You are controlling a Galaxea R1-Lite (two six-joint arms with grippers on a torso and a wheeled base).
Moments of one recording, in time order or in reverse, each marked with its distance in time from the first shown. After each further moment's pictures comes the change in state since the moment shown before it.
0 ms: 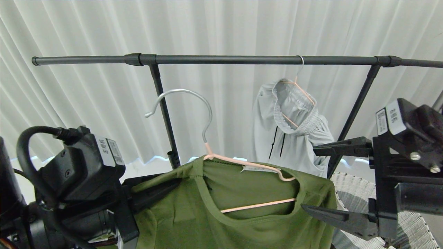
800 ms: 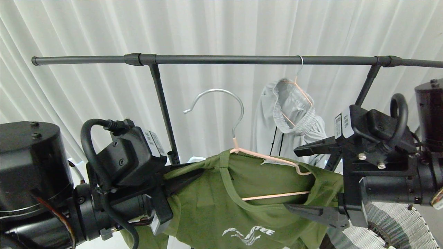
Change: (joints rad) left arm -0.017 0.142 -0.030 -0.138 -0.031 0.056; right arm -0.030 0.113 -0.061 0.018 0.076 -0.076
